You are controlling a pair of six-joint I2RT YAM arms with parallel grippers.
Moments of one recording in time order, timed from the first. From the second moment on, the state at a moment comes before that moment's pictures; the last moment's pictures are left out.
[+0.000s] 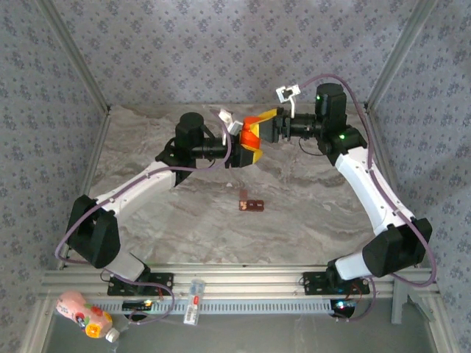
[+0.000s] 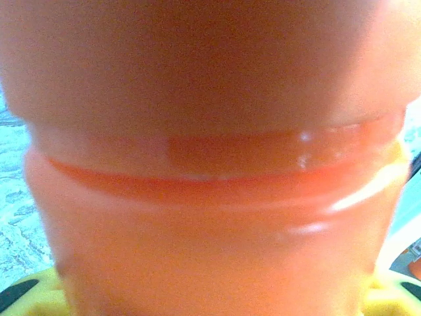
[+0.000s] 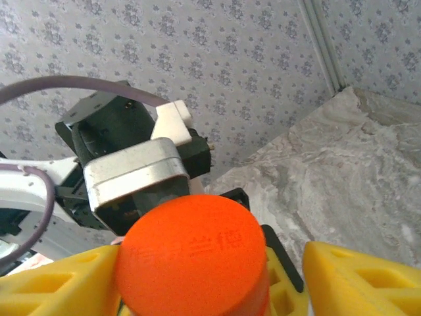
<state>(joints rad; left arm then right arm) -0.63 1.53 1.20 0.23 0.88 -0.27 0.30 1.42 1.44 -0.28 -1.04 0.28</state>
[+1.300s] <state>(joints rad) -0.67 1.53 1.12 0.34 0.41 -0.31 0.30 1.32 1.27 -0.12 -0.72 0.31</state>
